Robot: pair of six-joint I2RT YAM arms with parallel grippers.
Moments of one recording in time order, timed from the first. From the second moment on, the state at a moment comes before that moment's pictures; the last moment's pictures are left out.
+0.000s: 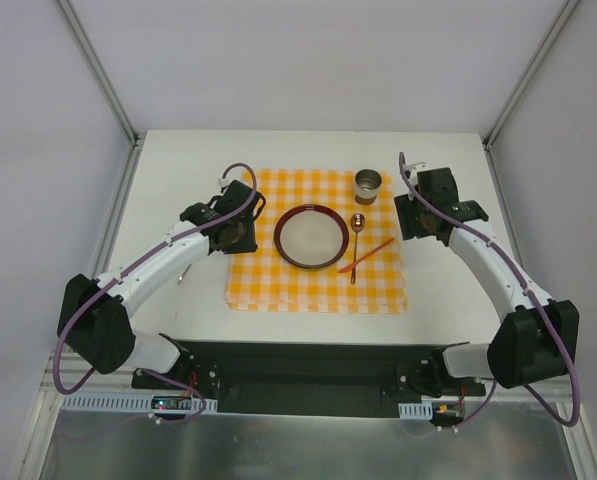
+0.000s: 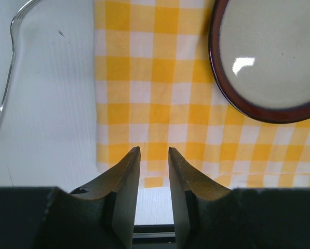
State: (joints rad) left arm -0.58 1.38 1.10 -0.79 -0.21 -0.59; right arm 0.25 1.35 1.12 -0.67 0.15 -0.09
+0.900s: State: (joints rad) left arm -0.58 1.40 1.10 -0.79 -0.22 -0.59; right arm 0.32 1.49 0.95 -0.41 0.14 0.15
